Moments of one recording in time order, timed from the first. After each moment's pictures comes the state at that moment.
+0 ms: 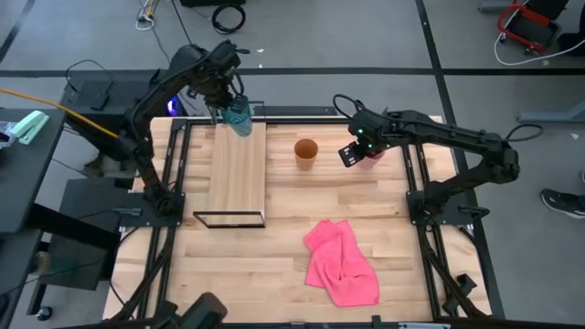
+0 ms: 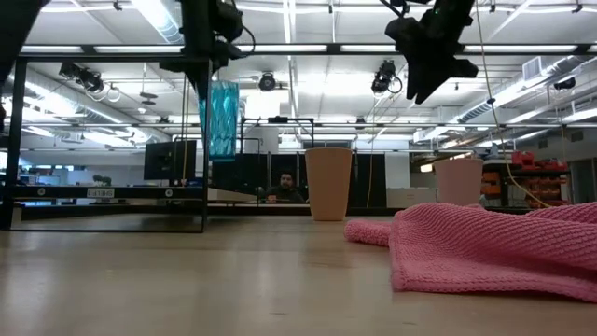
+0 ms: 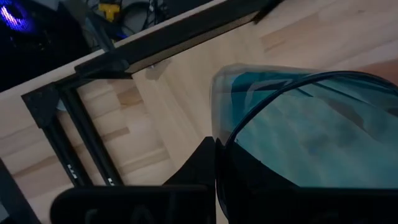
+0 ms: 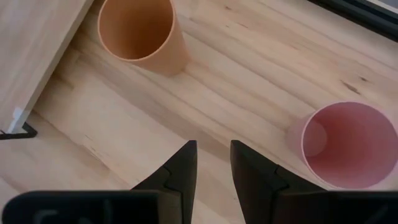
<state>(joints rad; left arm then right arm) 0.83 1.79 2.01 -1.57 -0.07 -0.35 -0.33 1.30 1.28 -1.10 0.12 0.69</state>
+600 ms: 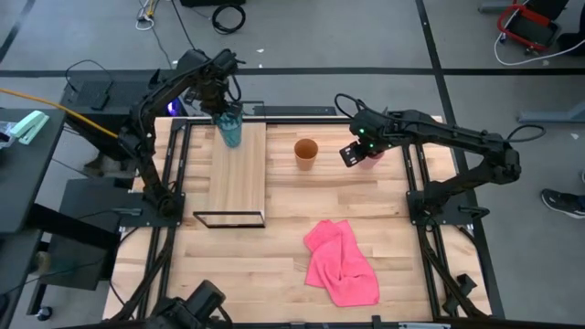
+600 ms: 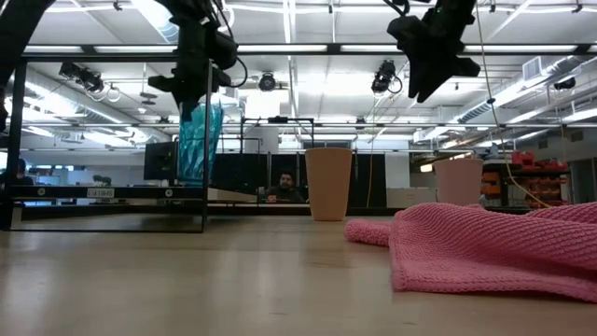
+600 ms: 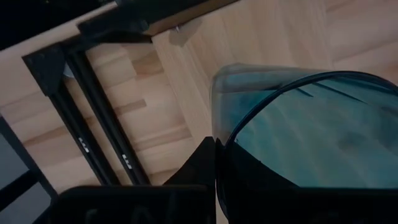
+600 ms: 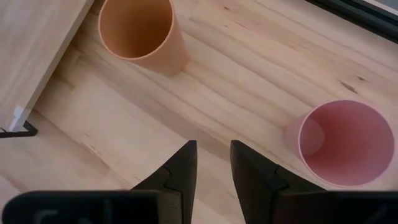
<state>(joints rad) 0.90 1.81 1.86 -1.57 -0.07 -0.33 -0.33 1.29 1.28 -1.11 0.12 0.68</state>
